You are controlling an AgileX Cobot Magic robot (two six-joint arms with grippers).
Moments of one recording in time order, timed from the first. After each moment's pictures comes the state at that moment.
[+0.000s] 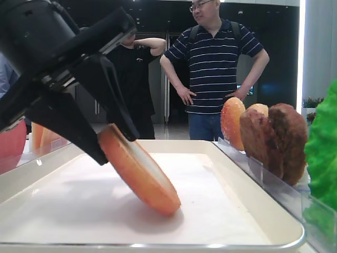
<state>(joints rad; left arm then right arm) -0.53 1.70 -0.82 -0.98 0.61 0.27 -0.04 -0.01 -0.50 0.04 1.14 -0.04</state>
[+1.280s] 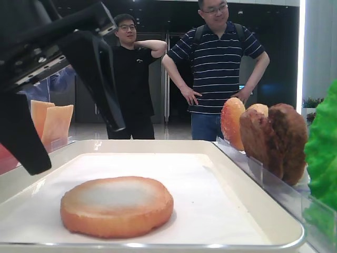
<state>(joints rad) -0.53 1.65 -0.85 -0.67 0.70 0.02 -0.04 -0.01 -0.50 0.04 1.14 -0.04</state>
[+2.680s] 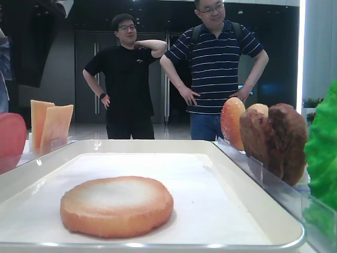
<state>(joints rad) -0.53 1.63 -1.18 -0.07 1.21 -0.29 -0.04 -0.01 -0.50 0.04 1.14 -0.04</state>
